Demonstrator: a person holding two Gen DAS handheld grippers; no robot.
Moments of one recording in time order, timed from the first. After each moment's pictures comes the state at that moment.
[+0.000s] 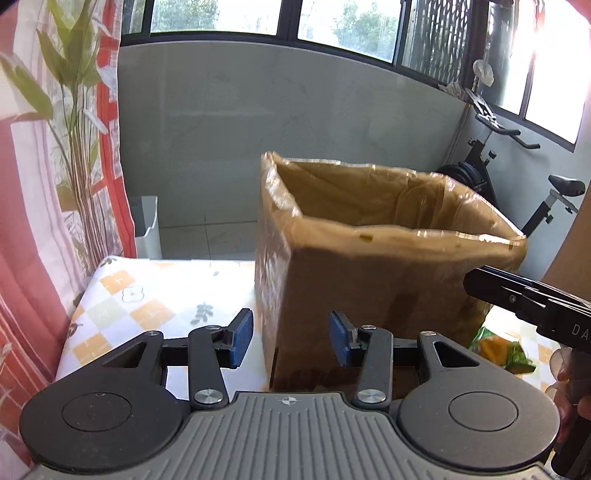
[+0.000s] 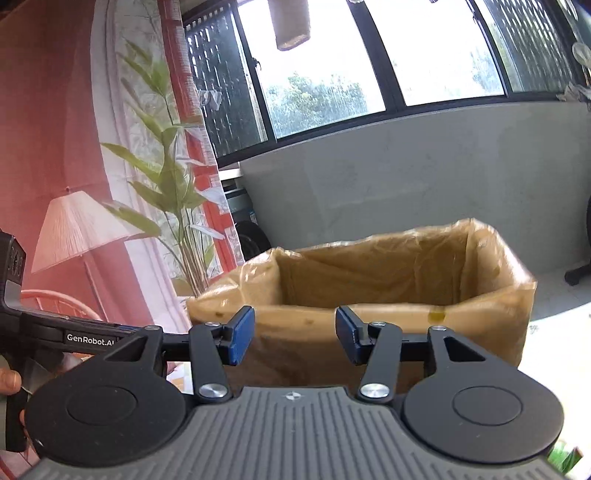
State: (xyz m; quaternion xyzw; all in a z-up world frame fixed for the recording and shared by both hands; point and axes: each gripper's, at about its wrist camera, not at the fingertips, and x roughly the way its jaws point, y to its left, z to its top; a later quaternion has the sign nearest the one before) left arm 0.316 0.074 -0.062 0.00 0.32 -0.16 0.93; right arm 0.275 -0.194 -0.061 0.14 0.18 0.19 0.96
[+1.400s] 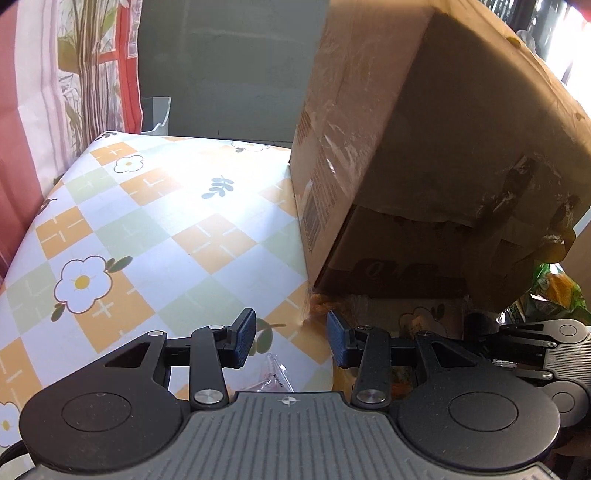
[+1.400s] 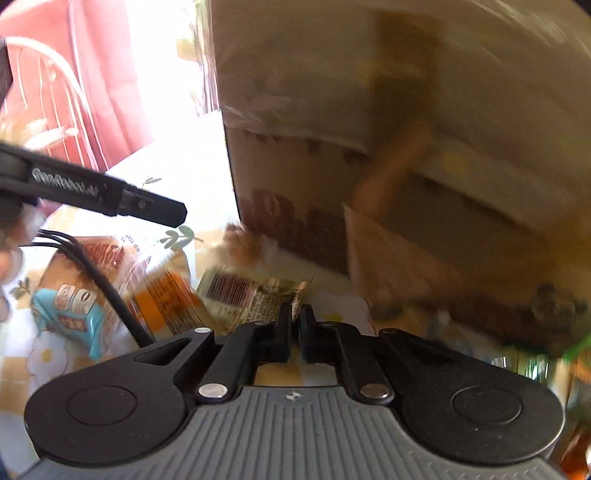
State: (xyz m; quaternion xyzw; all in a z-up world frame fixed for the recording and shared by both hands) left arm 0.357 0.097 -0.185 -0.04 0.42 -0.14 0.89; right arm 0.310 -0.125 -0.193 -0.04 0.40 0.21 0.89
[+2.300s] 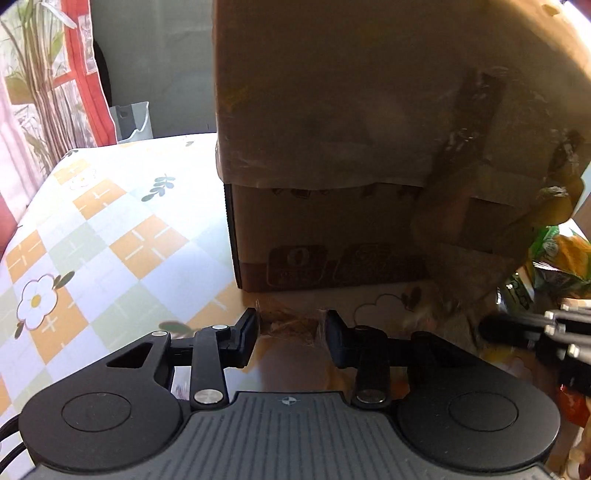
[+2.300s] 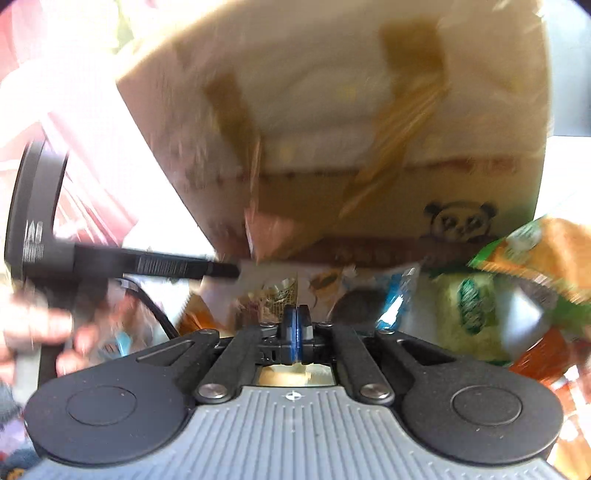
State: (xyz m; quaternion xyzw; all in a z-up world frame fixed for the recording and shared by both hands) left arm 0.352 0.024 -0.190 0.02 0.44 -0.13 0.89; right arm 0.281 -0.216 -0.171 0.12 0.37 0.20 0.90
